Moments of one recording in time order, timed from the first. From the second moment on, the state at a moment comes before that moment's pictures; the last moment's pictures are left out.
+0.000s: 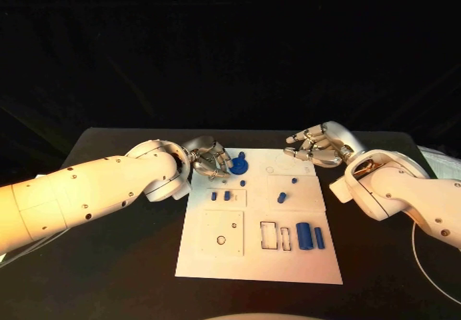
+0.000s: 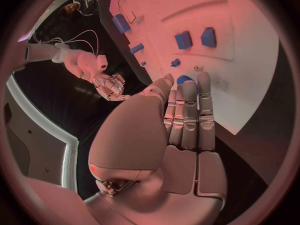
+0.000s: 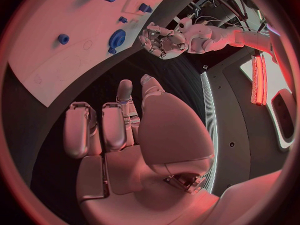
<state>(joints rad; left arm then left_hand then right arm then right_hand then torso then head) 1.27 -0.69 -0.05 1.45 -1.01 -0.18 -0.18 1.52 -0.12 0.25 0.13 0.20 0.82 0.15 0.27 0.51 0.91 0.09 0.52 0.45 1.09 0.01 0.85 0.86 0.16 1.08 0.12 0.46 1.00 1.04 -0.99 0.19 1.68 -1.03 -0.50 -0.07 1.39 -0.10 -0.02 0.28 0.37 1.03 0.12 0.08 0.07 1.20 0.04 0.62 0.85 1.46 -0.03 1.28 1.20 0.06 1.37 0.08 1.41 1.24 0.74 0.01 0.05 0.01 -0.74</state>
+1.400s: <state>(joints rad) 1.22 -0.51 -0.06 1.29 -1.47 -0.12 -0.11 1.49 -0.17 0.39 0.12 0.15 1.05 0.11 0.12 0.25 1.07 0.07 0.28 0.12 1.47 0.00 1.39 1.28 0.12 1.43 0.09 1.02 1.30 1.04 -0.98 0.19 1.68 -1.03 -0.49 -0.07 1.39 -0.10 -0.02 0.28 0.37 1.03 0.12 0.08 0.07 1.20 0.04 0.62 0.85 1.46 -0.03 1.28 1.20 0.06 1.37 0.08 1.41 1.24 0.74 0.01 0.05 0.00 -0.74</state>
